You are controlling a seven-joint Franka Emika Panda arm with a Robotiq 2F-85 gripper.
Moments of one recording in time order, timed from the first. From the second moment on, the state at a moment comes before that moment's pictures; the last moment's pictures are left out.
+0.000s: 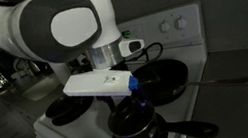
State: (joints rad) arm -0.04 -0.32 -0.26 -2.56 0.05 2.27 -0.33
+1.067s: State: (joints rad) arm -0.05 -0.31 -0.22 -2.54 0.03 2.27 -0.21
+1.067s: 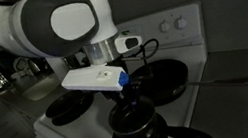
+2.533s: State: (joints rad) arm -0.05 -0.31 -0.17 -2.48 -0.04 2.27 -0.16
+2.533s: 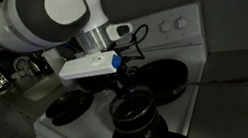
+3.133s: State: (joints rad) arm 0.04 -0.25 -0.08 -2.38 0.02 2.23 -0.19
